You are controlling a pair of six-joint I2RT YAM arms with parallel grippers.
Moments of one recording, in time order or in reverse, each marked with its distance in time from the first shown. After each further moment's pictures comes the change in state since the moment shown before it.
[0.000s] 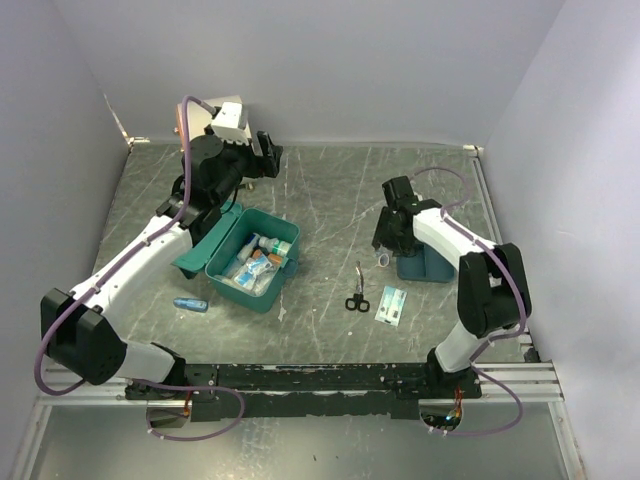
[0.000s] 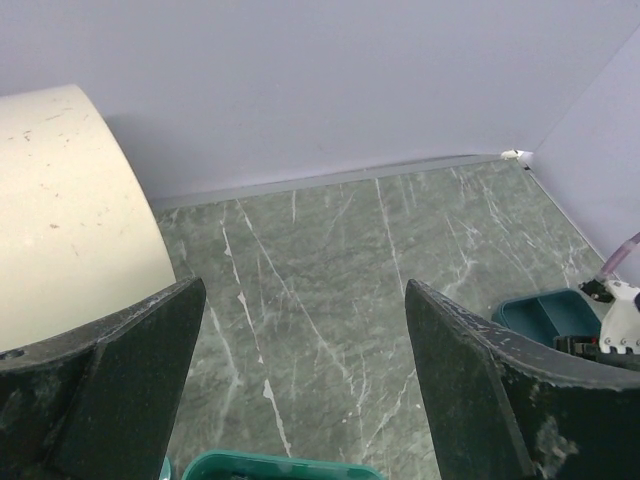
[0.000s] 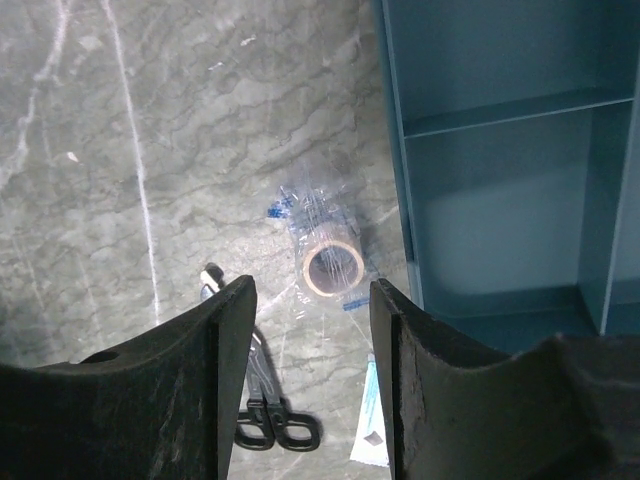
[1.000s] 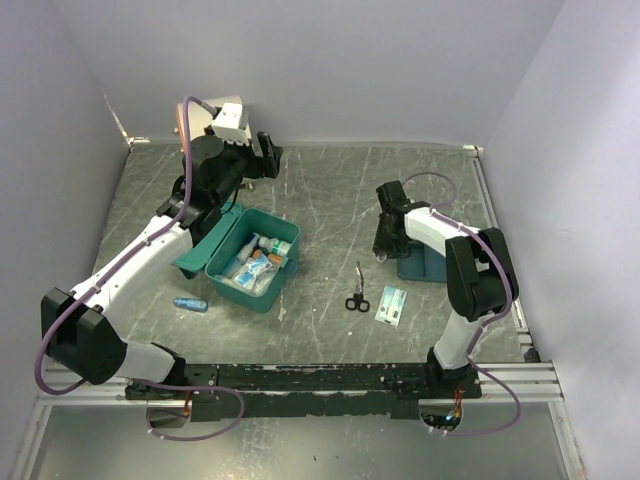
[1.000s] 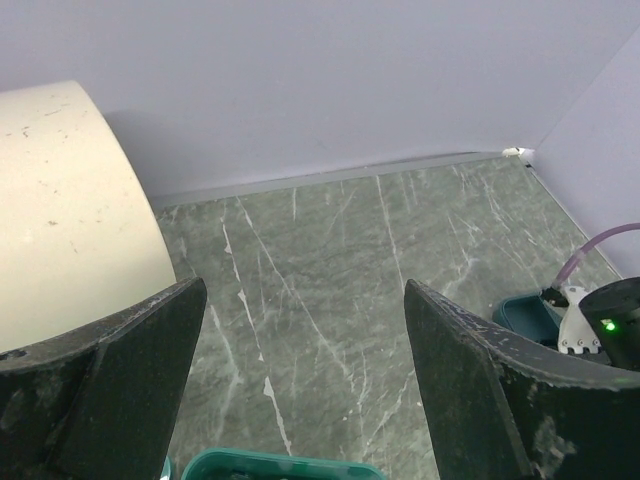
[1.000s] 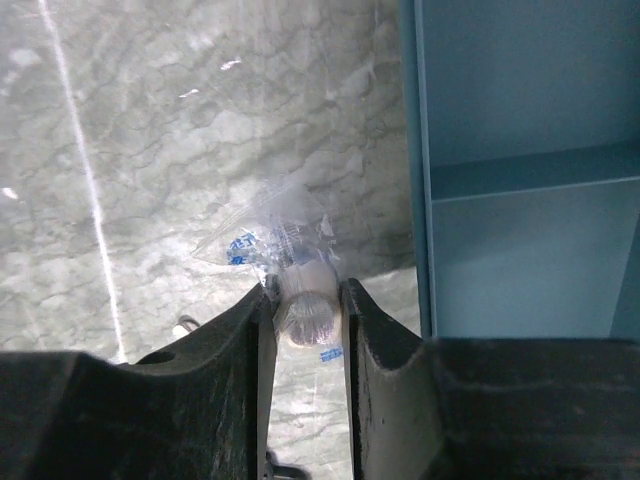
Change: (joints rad) left arm 0.000 0.003 -0.002 -0.001 0.000 0.000; right arm 0.000 0.145 -0.001 0.077 -0.005 -0.041
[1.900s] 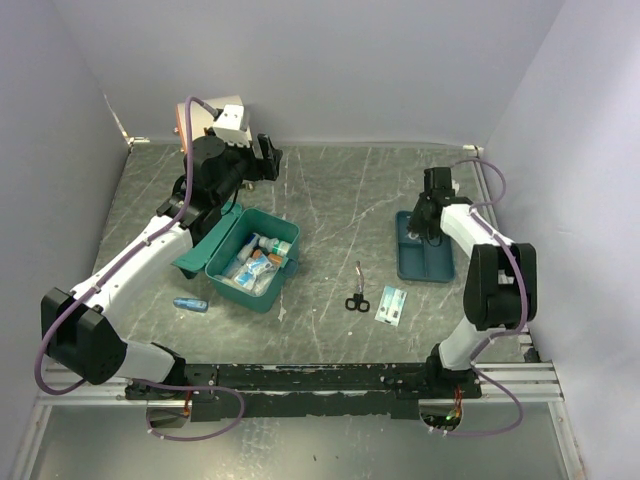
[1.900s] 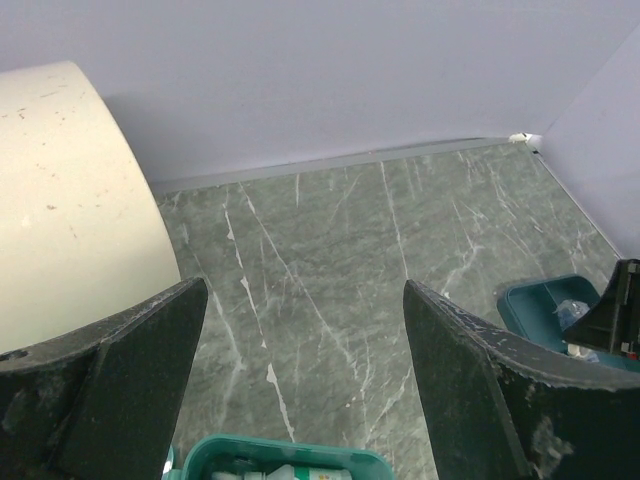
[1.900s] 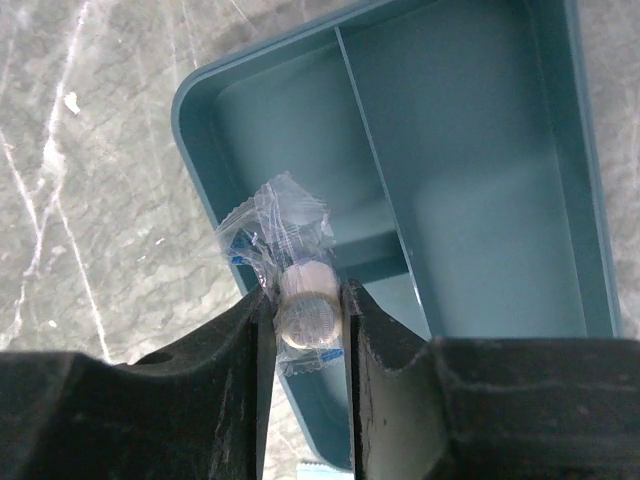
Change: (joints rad) left arm 0.000 0.000 0.000 -0.034 -0.001 0.000; right arm -0.247 -0.132 0.002 0.093 -0.003 -0.055
